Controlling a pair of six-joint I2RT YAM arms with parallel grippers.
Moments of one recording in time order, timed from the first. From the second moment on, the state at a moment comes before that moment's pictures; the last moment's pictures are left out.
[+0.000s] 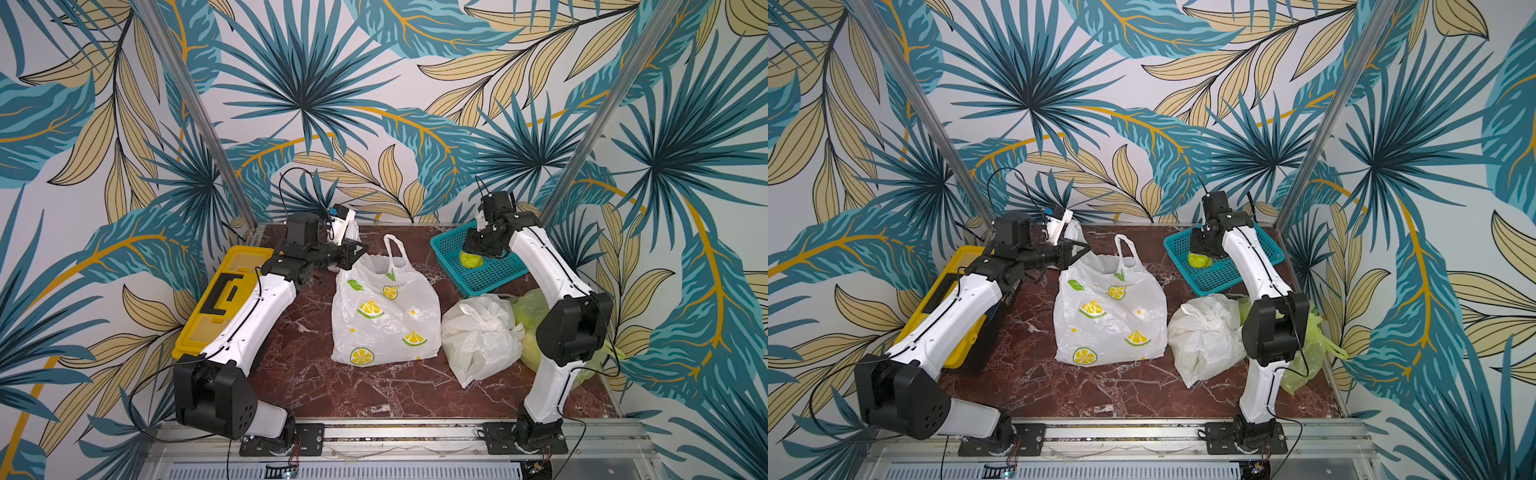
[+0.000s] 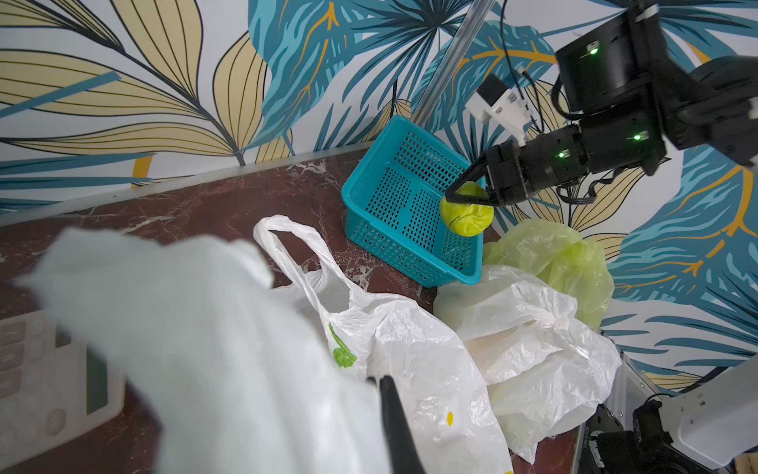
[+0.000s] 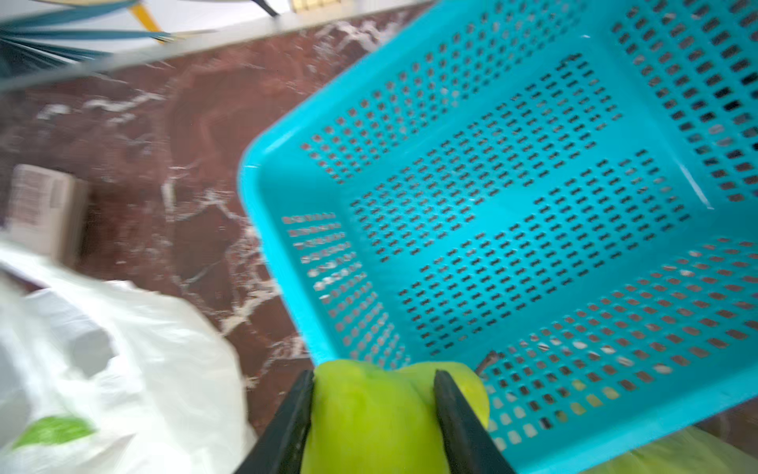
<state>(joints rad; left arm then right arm) -0.22 1.44 1.30 -0.33 0.66 -0.17 0.20 1.88 1.89 -0.98 -0.06 0.32</state>
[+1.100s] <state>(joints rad) -0.24 1.34 1.13 -0.31 0.65 -0.08 0.72 2.04 1.73 -0.28 -0.15 1.06</state>
